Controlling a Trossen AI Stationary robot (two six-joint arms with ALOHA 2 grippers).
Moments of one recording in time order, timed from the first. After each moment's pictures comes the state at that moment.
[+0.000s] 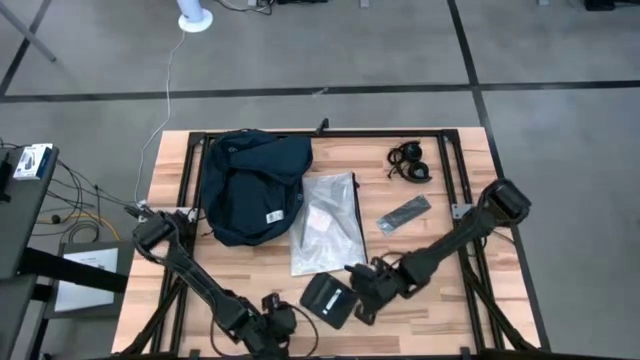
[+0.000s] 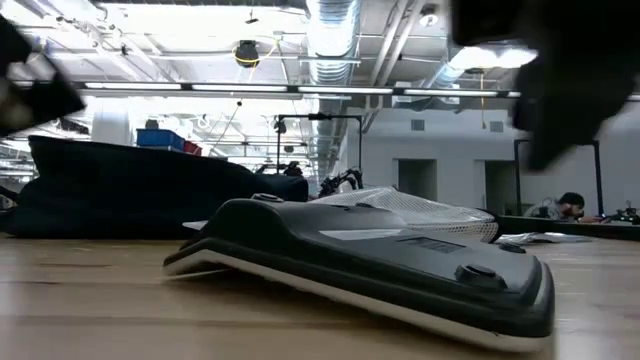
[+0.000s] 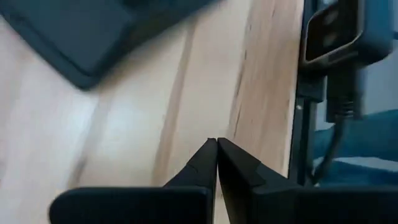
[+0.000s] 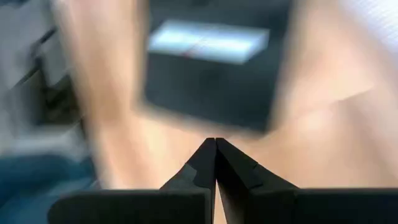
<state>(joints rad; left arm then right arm) -0.80 1.98 1.26 -0.30 -0.37 -0.99 0.59 1.78 1.12 -0.38 0.18 0.99</state>
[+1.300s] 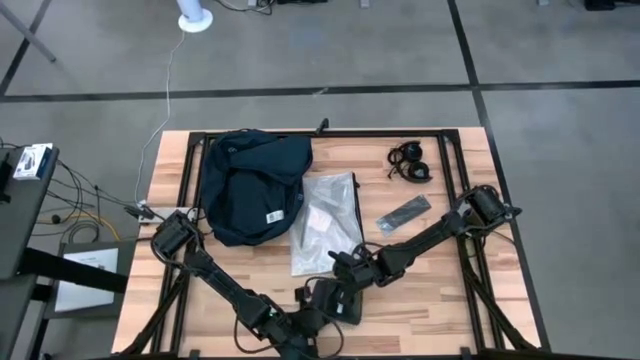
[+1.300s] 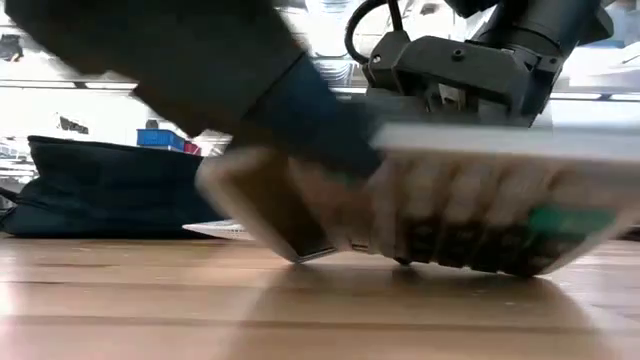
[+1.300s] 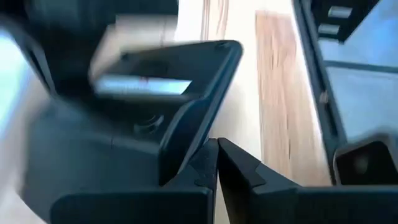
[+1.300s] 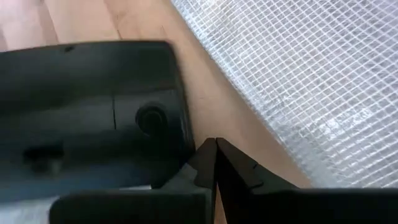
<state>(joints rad) -0.70 2.13 1.38 -0.04 -0.63 -0.58 0.45 1.95 1.12 -0.21 0.21 0.88</state>
